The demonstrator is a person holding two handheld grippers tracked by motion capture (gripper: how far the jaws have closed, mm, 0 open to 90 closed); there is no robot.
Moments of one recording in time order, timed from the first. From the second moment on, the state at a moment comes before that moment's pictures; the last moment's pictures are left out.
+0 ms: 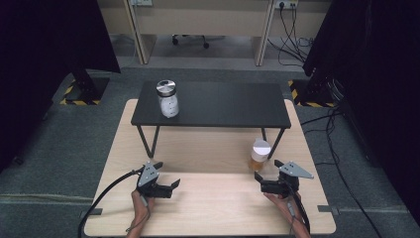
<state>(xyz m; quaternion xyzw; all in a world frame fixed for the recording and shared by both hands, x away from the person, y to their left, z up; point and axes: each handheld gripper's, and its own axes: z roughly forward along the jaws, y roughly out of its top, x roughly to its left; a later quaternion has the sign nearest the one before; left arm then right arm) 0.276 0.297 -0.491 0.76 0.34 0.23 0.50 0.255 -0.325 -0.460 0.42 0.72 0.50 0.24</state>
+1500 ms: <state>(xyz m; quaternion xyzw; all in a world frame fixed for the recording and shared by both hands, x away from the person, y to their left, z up) 0.274 0.296 -0.490 0.76 0.34 0.23 0.50 0.295 -0.289 -0.449 0.43 0.70 0.49 0.29</state>
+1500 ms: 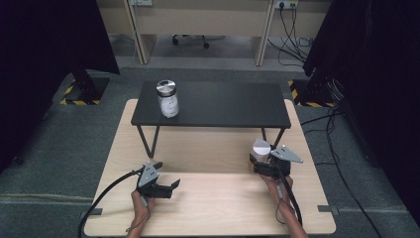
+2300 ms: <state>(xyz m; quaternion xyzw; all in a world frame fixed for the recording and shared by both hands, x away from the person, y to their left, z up) 0.275 0.297 -0.490 0.76 0.33 0.23 0.50 0.297 -0.276 -0.445 0.43 0.71 0.47 0.29</state>
